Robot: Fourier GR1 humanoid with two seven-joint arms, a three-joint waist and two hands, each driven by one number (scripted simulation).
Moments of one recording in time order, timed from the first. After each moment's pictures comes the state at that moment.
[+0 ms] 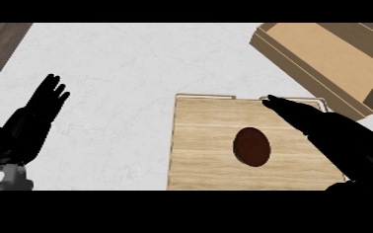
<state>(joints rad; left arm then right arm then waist) -0.02 0.36 0.07 -1.64 0.35 0.02 0.24 -0.34 -0.83 0.43 -2.13 -0.04 0.37 0.80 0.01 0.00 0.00</state>
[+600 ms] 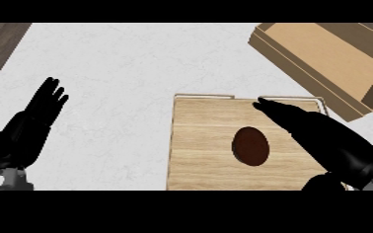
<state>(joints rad) 0.00 0.32 0.11 -1.65 0.31 -0.01 0.24 -0.29 -0.64 0.38 -2.06 0.11 0.53 0.76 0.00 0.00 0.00</state>
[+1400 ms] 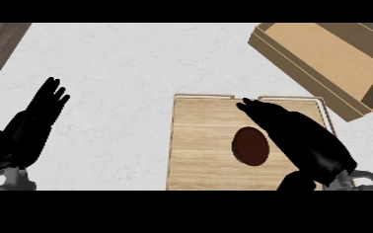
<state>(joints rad) -0.01 0.27 0.15 -1.65 0.27 -0.05 0.26 -0.28 -0.42 0.39 -2.03 0.35 0.66 0.75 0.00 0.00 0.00</state>
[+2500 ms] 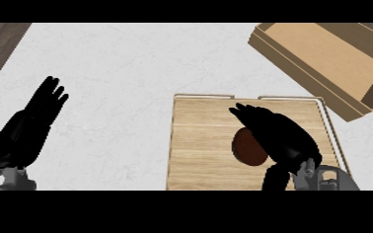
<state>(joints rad) -0.02 0.23 0.19 -1.68 0.23 -0.09 0.29 -0.24 -0.28 0.40 -1.89 0.60 0.75 0.67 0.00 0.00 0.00</state>
